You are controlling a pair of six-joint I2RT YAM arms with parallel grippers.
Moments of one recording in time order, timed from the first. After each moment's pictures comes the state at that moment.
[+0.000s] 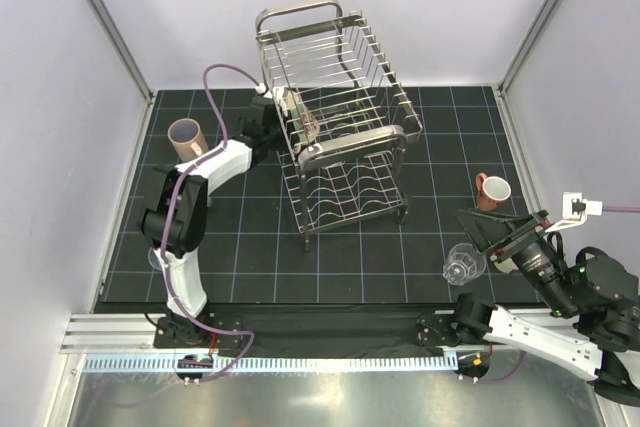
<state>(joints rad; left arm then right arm) -0.36 1.92 1.36 -0.02 0.10 -0.35 1.12 0.16 0.93 -0.68 0.62 0.71</state>
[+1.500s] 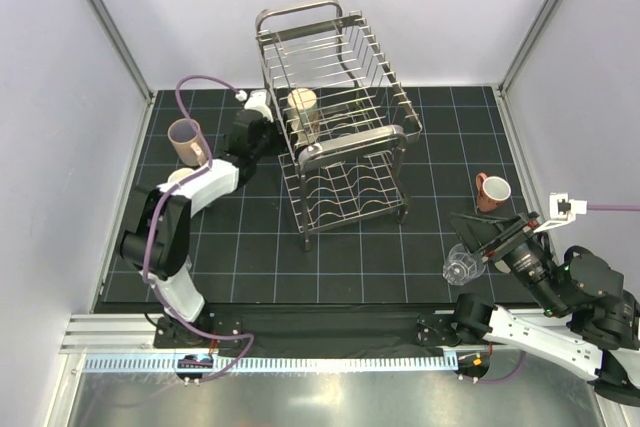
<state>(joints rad) -0.36 1.74 1.10 0.21 0.00 -0.38 1.12 0.16 0.90 -0.71 0.62 0.73</state>
